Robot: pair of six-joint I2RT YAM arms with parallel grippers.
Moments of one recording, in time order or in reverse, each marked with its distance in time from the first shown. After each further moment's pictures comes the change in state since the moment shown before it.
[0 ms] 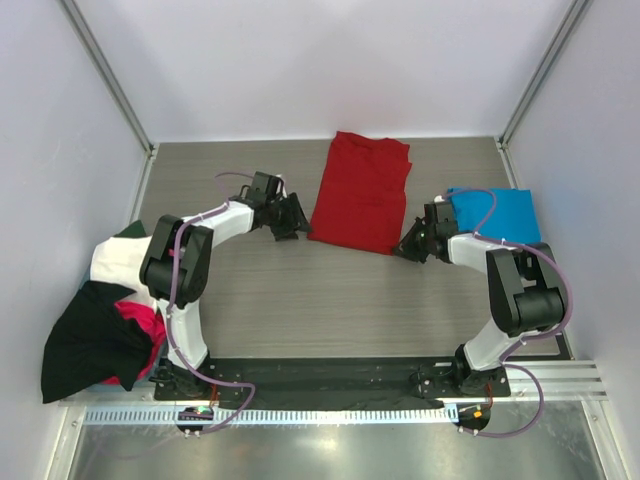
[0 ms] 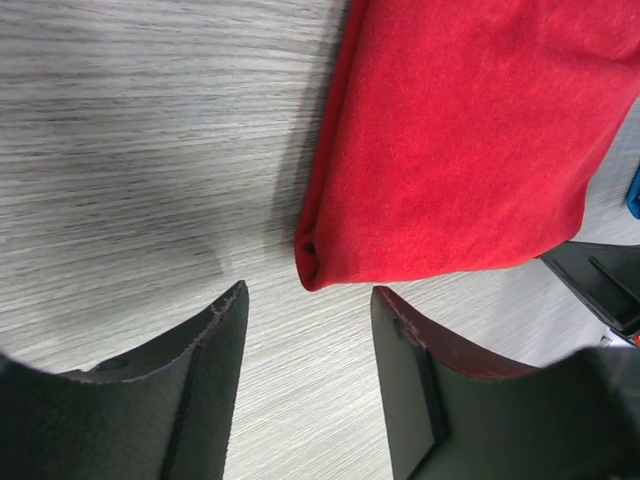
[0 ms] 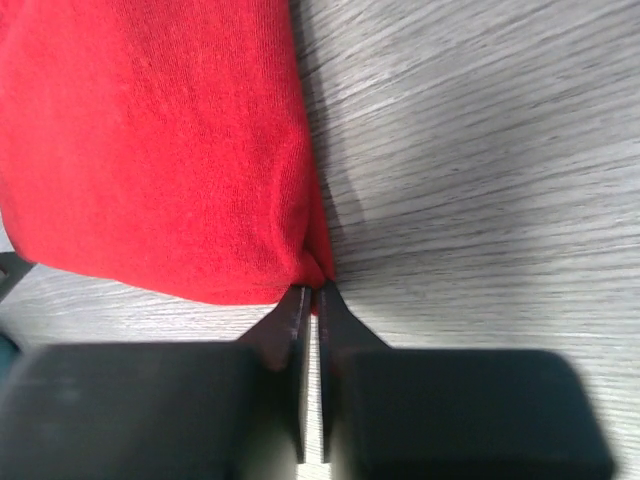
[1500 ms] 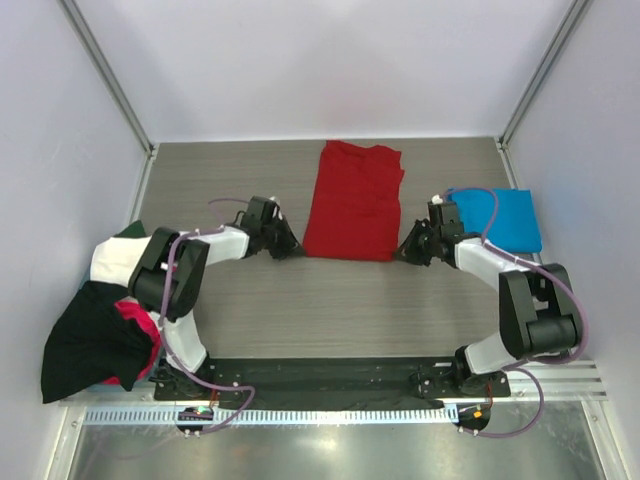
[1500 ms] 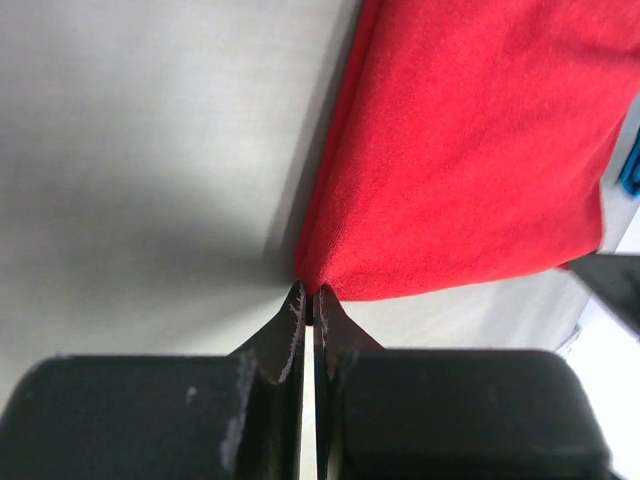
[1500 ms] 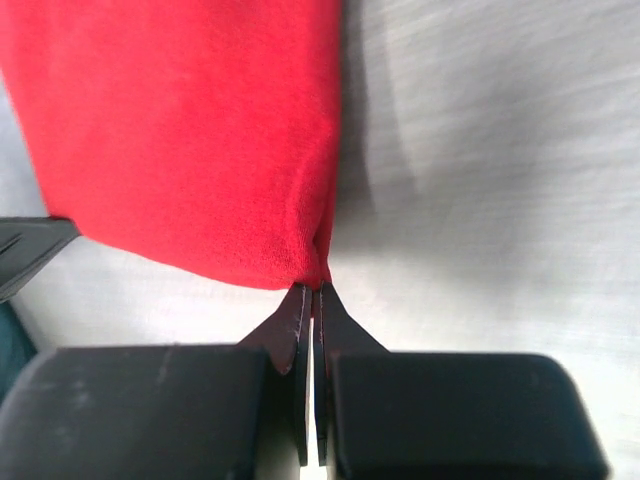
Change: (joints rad) left arm -0.028 -0.084 -0.264 0.226 0.011 -0.130; right arm 0.002 -0.118 -0.016 -0.109 -0.057 -0.093
